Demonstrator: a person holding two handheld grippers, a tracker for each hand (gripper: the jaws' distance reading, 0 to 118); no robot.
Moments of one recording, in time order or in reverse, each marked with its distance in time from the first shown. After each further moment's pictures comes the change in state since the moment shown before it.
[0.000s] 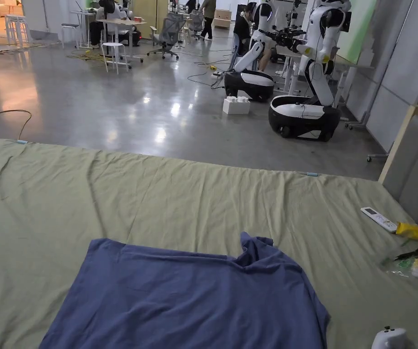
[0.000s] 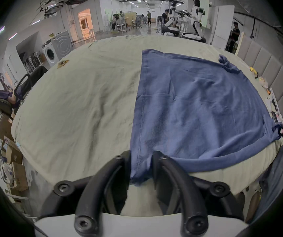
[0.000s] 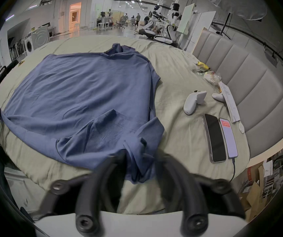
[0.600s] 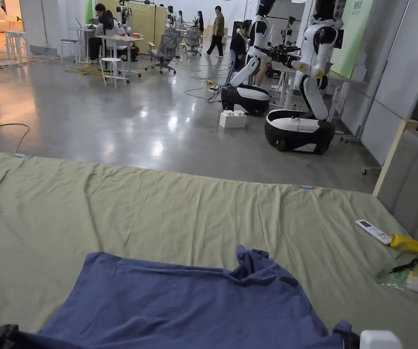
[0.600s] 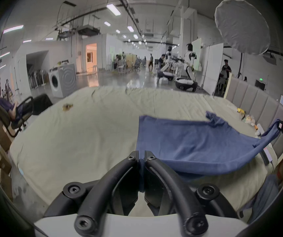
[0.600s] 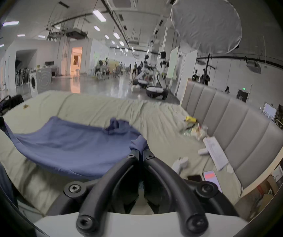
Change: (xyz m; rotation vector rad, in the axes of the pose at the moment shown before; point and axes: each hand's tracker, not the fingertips) left arm -0.020 0.043 0.050 0.364 -0.050 0.073; right arm 0.027 0.061 0.073 0.435 -0.051 -0.037
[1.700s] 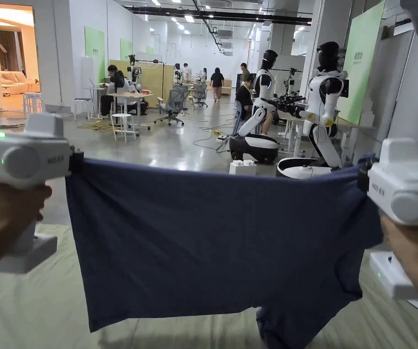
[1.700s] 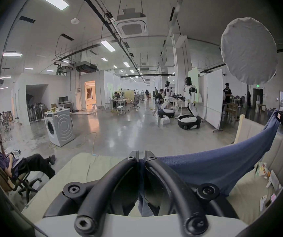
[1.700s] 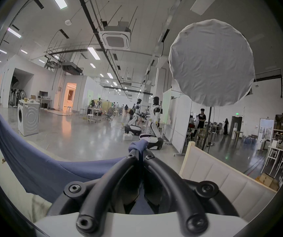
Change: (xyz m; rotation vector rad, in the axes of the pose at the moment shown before) left arm 0.030 0.407 -0.118 0.384 0.020 -0.088; right arm 0.058 0.359 -0.184 0.469 -0.105 -0.031
